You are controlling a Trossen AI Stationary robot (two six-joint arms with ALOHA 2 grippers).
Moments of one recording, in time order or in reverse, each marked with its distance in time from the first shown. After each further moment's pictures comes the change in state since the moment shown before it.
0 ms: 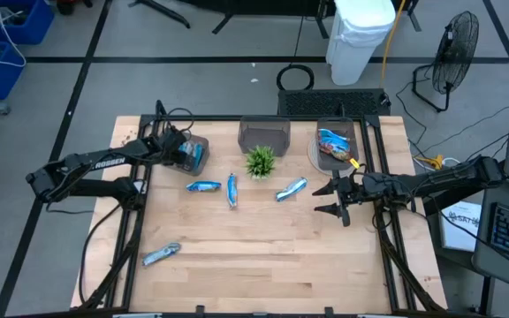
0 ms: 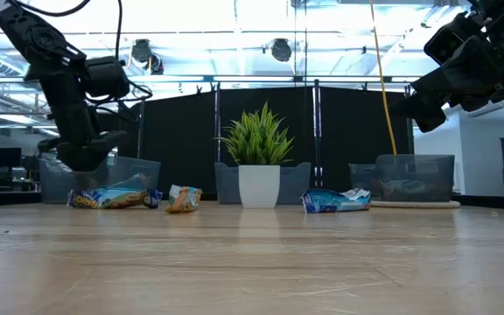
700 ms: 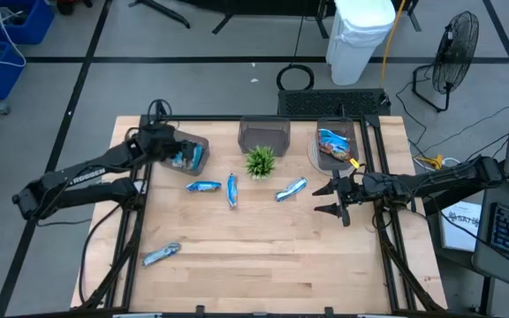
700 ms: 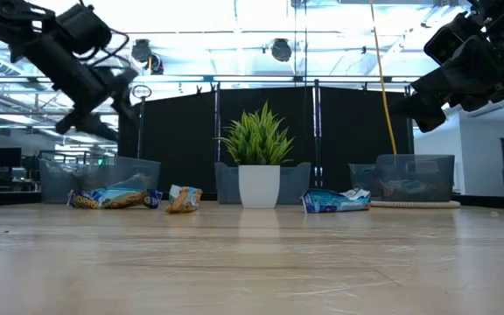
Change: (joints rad) left arm -0.052 -0.300 0.003 0.155 0.115 -0.274; right arm 0.000 0.000 0.000 0.000 0.000 0.000
